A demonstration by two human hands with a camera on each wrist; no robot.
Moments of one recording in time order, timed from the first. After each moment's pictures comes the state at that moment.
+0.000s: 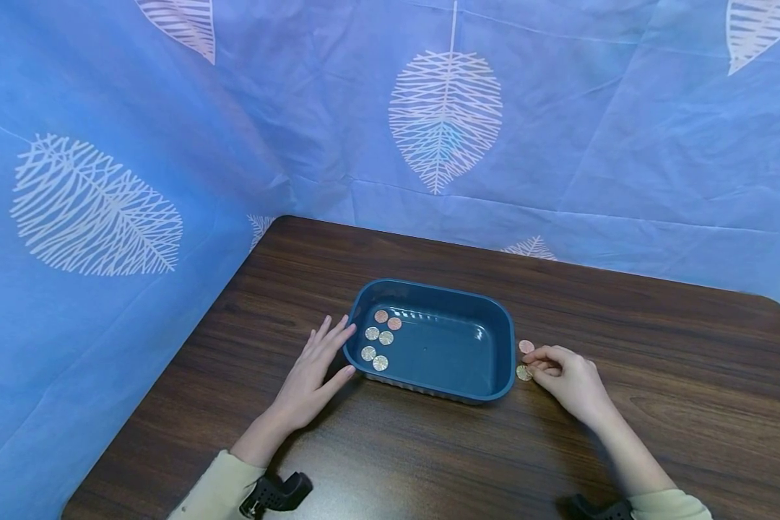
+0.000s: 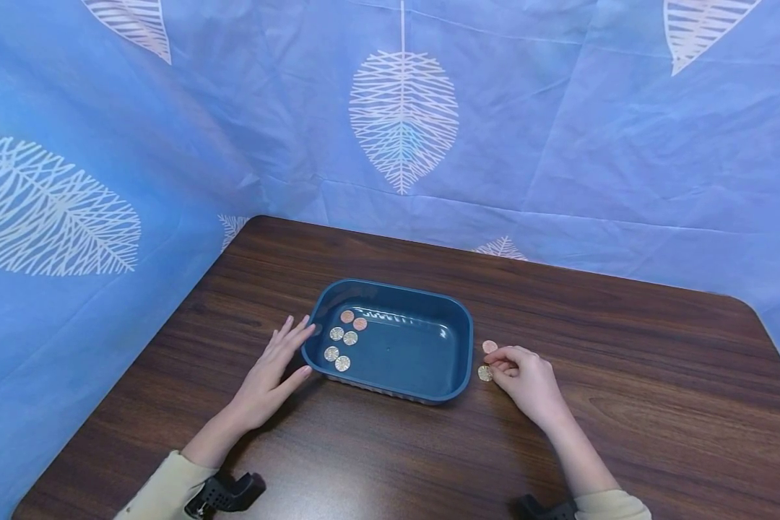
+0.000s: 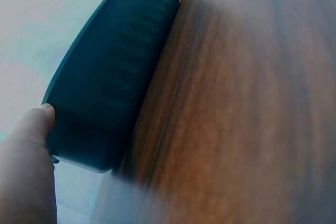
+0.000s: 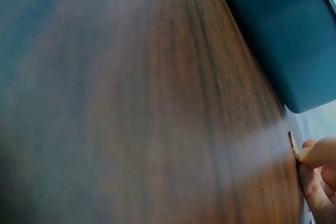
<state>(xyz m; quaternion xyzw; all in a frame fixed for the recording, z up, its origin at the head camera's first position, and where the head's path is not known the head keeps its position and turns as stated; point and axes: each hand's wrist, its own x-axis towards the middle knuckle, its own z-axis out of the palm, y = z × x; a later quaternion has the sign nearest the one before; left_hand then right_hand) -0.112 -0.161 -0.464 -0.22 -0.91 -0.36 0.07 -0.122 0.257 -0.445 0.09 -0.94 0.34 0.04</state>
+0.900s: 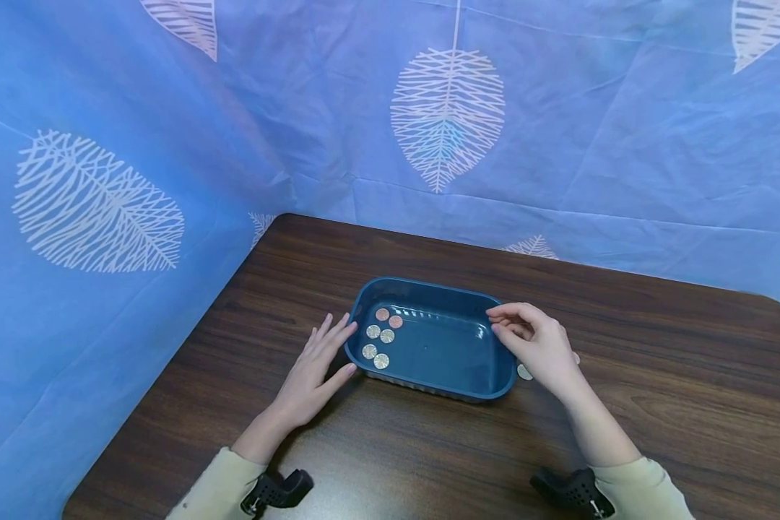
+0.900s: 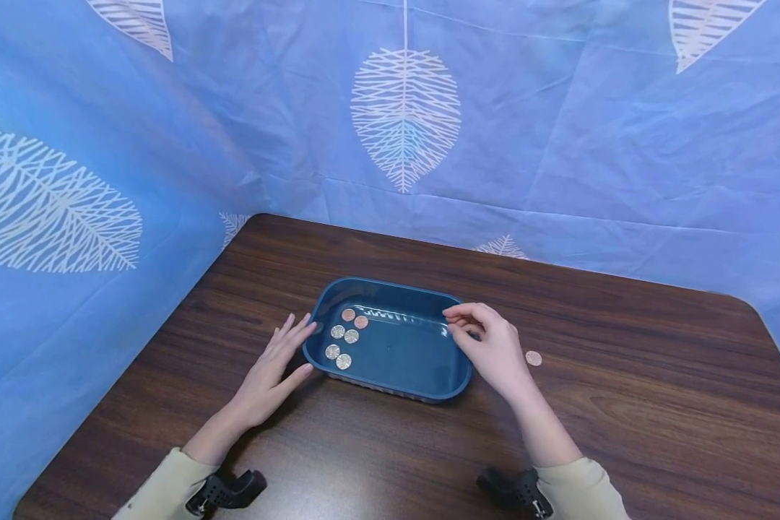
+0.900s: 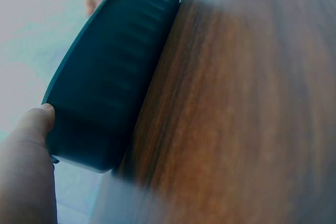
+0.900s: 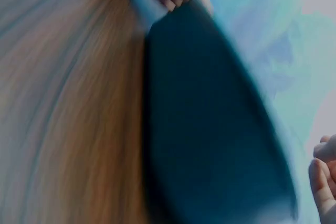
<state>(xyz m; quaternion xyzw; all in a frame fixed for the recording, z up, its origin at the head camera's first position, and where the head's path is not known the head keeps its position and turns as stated) -0.113 -0.162 -0.465 -0.22 -0.90 -0.36 0.07 -0.138 0.198 -0.387 0.15 -0.85 0.51 0.03</state>
